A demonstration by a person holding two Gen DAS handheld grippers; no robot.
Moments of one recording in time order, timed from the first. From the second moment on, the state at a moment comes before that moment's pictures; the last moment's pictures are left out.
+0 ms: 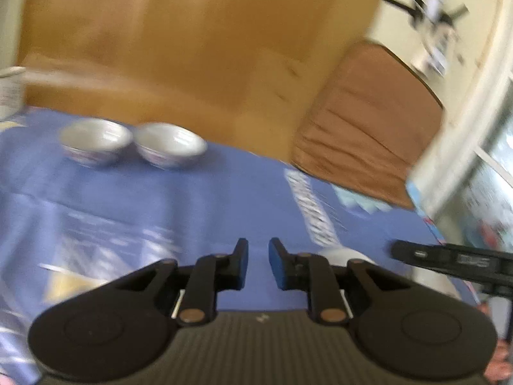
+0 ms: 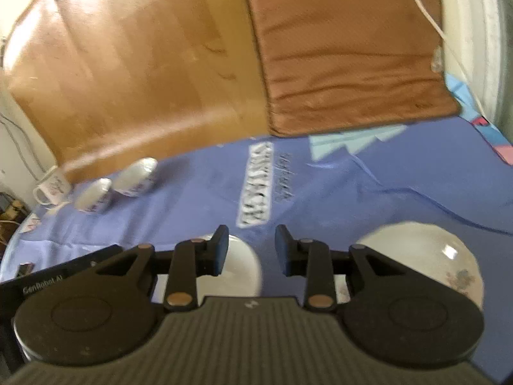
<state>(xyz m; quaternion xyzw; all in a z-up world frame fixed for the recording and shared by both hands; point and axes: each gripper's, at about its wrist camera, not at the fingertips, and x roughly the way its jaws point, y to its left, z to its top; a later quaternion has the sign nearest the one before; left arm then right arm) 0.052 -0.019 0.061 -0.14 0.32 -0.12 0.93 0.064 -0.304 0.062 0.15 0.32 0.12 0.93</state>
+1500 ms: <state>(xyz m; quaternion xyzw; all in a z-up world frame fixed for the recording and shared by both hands) 0.009 0.130 0.018 -0.27 0.27 -0.04 0.92 0.160 -0.146 0.047 0.20 0.50 0.23 0.81</state>
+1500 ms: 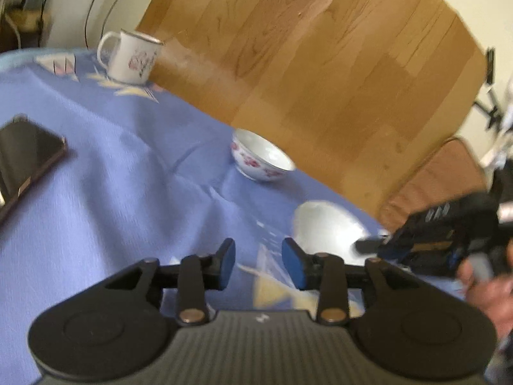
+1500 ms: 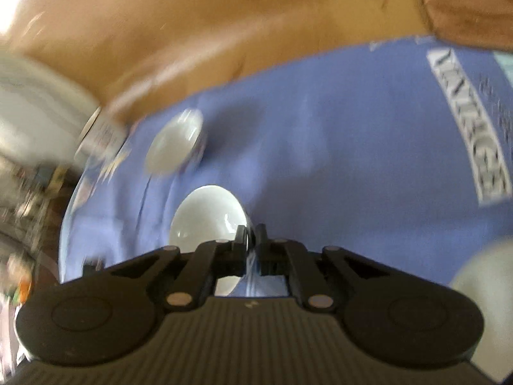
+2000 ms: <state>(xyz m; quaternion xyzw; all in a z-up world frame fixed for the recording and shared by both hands) -0.013 0.104 0.023 -0.24 0.35 0.00 0.90 0.081 -0.139 0.046 0.16 0.49 0.30 0.80</state>
